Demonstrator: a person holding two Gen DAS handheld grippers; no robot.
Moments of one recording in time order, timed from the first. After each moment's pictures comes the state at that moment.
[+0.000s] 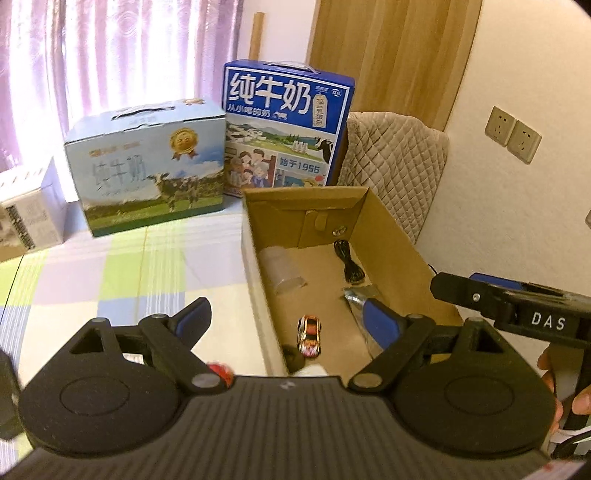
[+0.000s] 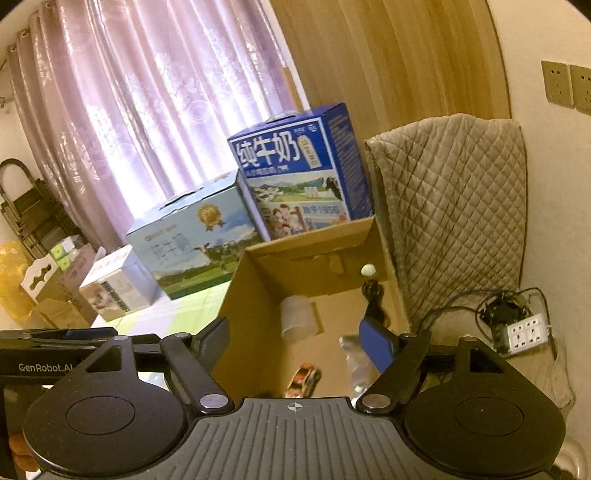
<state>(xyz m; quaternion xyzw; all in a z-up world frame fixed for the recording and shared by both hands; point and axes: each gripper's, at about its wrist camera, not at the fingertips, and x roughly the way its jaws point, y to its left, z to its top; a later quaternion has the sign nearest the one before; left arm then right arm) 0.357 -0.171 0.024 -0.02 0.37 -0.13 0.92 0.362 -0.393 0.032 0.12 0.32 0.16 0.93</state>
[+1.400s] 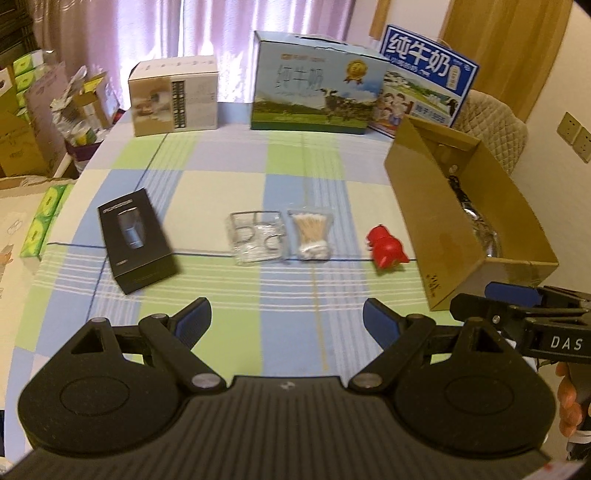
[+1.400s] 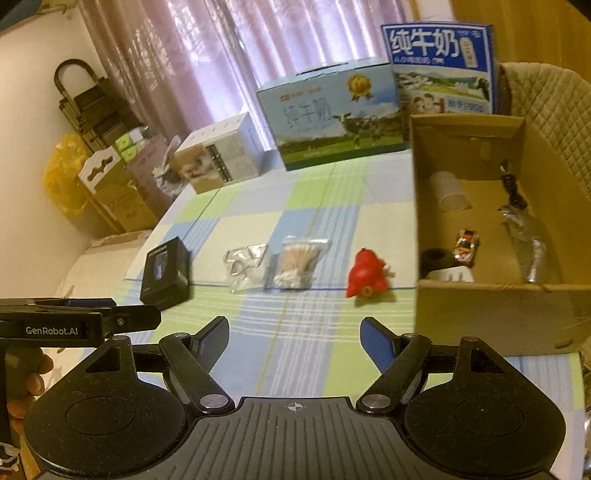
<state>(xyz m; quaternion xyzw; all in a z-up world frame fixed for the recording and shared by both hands) 0.216 0.026 -0.019 -0.07 0.43 -0.01 0.90 0.254 -0.209 -0.024 0.05 0.41 0.26 0.87</state>
